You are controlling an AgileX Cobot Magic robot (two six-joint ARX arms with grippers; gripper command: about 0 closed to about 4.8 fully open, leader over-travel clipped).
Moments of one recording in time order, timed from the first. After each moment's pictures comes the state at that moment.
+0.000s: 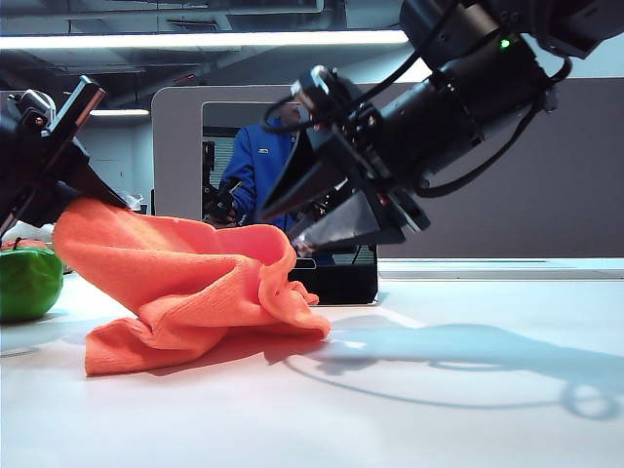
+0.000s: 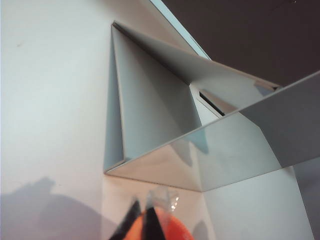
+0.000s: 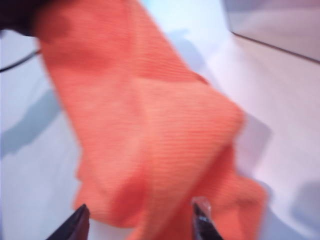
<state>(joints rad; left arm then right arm) -0.13 1.39 0.52 0.57 0.40 -0.80 0.61 1.61 0.88 0.11 -0.50 0.26</state>
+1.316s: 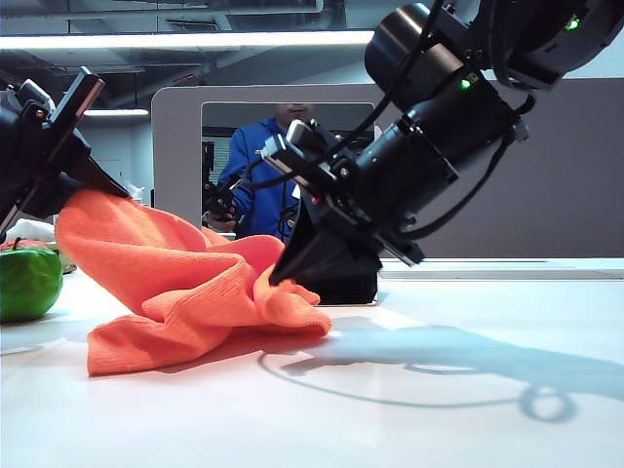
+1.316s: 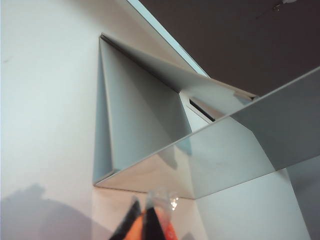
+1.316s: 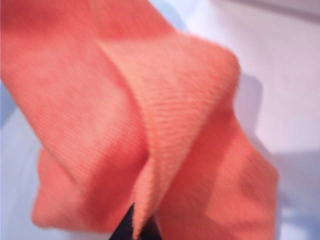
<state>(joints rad) -0.13 1.39 0.52 0.61 0.40 -0.80 0.66 1.70 0.90 0.11 -0.39 0.29</state>
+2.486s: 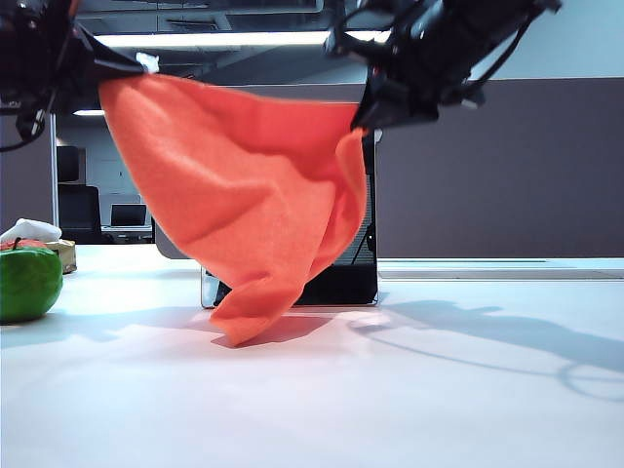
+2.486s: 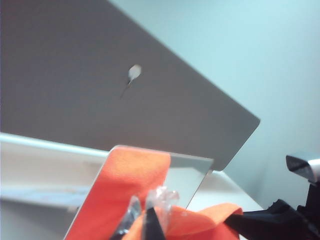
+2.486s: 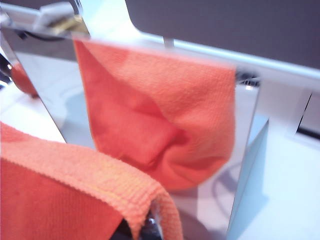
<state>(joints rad) -0.13 1.39 0.52 1.16 0.54 -0.65 0.53 1.49 1.02 0.14 -0.08 0.13</state>
